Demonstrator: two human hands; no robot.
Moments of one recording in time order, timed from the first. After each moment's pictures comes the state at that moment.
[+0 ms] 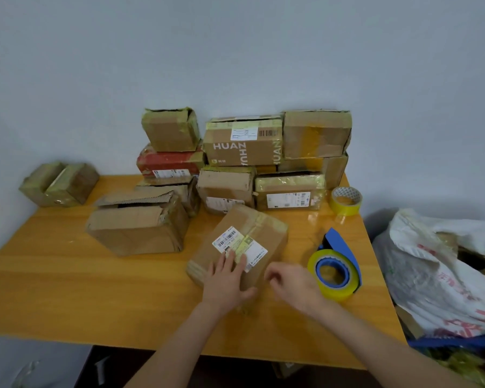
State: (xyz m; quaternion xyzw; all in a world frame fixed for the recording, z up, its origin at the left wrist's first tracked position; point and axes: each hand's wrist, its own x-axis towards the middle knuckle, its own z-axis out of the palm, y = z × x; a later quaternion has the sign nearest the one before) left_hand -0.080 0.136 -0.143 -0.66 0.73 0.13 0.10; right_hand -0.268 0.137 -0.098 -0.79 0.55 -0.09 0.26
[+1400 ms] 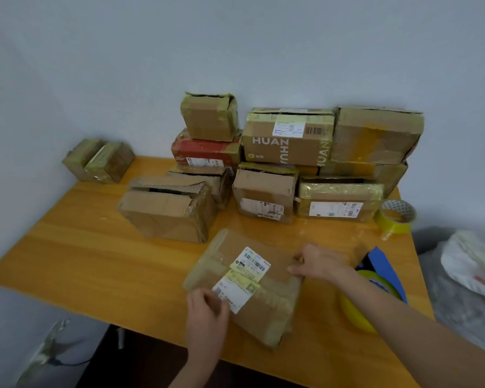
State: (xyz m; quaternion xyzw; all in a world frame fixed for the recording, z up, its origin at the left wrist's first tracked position) left_hand -0.048 0.212 -0.131 -0.83 0.39 0.20 -0.35; right_hand -0.248 0.031 -0.111 -0.74 0.58 0.15 0.30
